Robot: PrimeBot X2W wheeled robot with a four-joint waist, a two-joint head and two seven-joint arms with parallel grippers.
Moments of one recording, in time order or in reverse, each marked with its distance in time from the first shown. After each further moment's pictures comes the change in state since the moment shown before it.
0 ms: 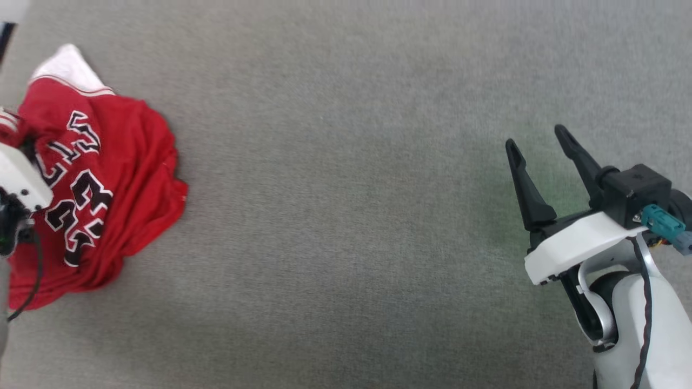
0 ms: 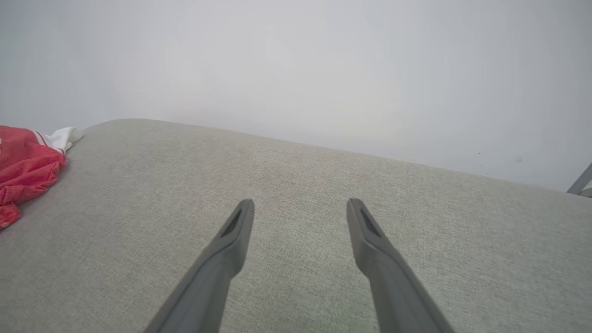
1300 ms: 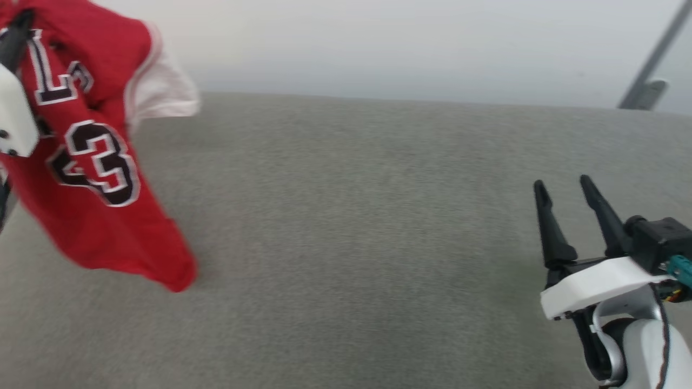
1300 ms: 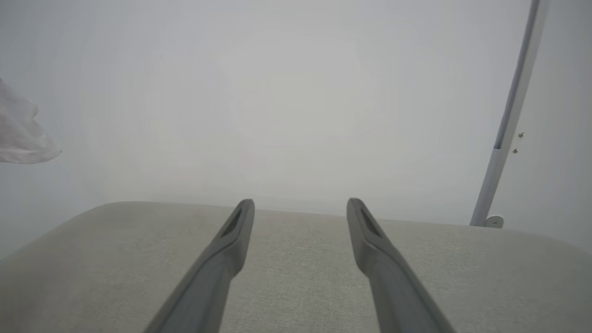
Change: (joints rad) left arm 0.092 0.284 -0.170 -0.950 -0.040 0.131 0.318; right arm 0.141 0.068 -0.113 0.025 0.041 0.000 -0.082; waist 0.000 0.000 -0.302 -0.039
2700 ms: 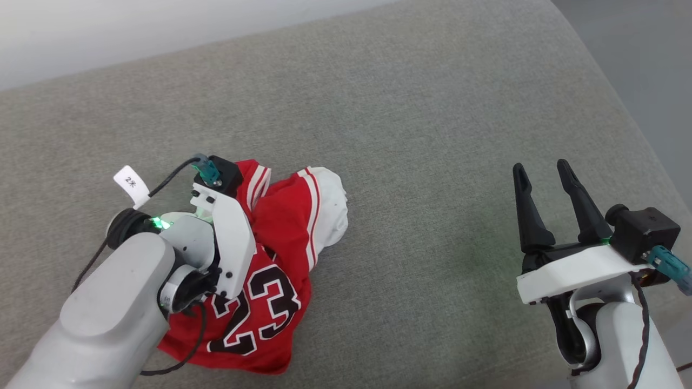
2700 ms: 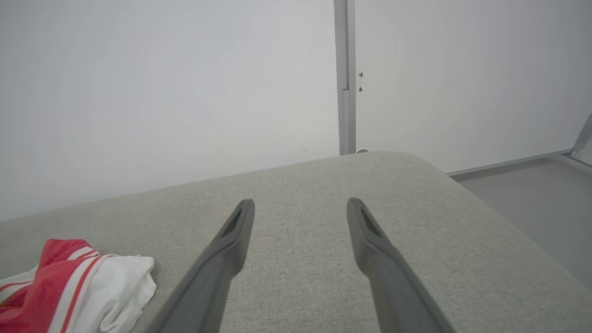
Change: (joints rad) left arm 0.130 -0.321 -0.405 0.230 -0.054 -0.013 0.269; right arm -0.071 0.036 0.035 0.094 0.057 0.000 -0.102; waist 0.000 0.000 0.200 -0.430
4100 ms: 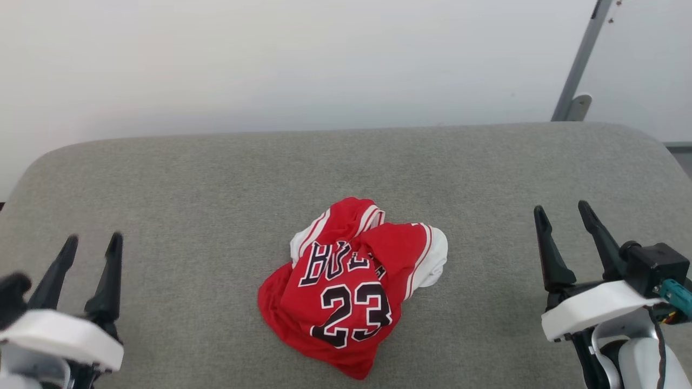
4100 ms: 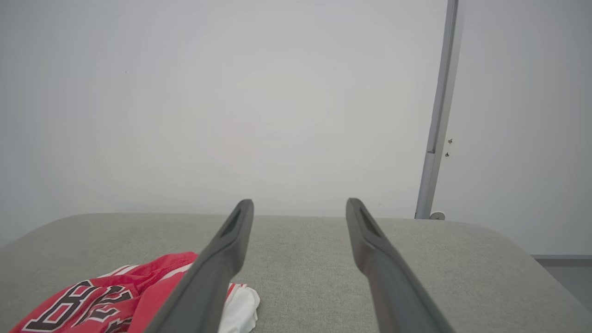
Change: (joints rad) left arm 0.611 0.187 0.473 -0.364 -0.093 0.142 -0.901; right arm 0.106 -0.074 -0.017 -0.009 -0.034 0.000 0.011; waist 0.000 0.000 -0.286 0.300
